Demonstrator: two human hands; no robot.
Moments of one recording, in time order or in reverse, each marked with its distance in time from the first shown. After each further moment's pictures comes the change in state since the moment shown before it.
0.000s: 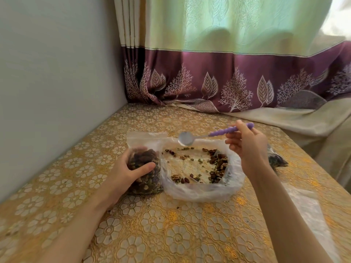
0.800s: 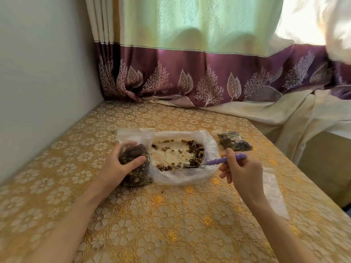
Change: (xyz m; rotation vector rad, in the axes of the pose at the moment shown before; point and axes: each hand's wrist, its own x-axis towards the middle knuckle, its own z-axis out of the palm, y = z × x) left_hand -0.003 0.002 0.012 0.016 -0.067 0.062; right_hand -0.078 0.032 -0.064 -0.428 0.025 -0.352
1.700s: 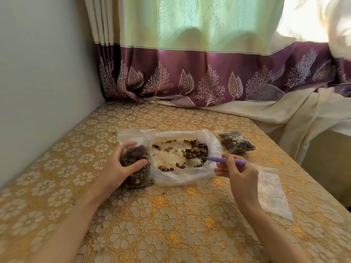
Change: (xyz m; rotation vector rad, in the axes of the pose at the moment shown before) left_hand 0.001 0.000 -0.002 0.035 -0.048 -0.010; right_hand -0.010 0.002 0.013 0.129 0.093 0.102
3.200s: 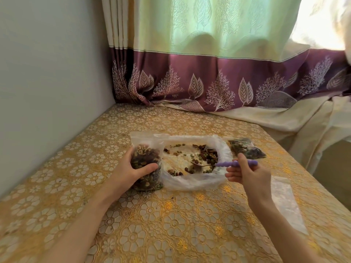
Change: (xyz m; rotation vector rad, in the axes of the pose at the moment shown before) left_hand -0.002 0.001 -0.001 -0.019 -0.007 -0.036; right_hand 0.023 0.007 -0.002 0.080 -0.034 0.122
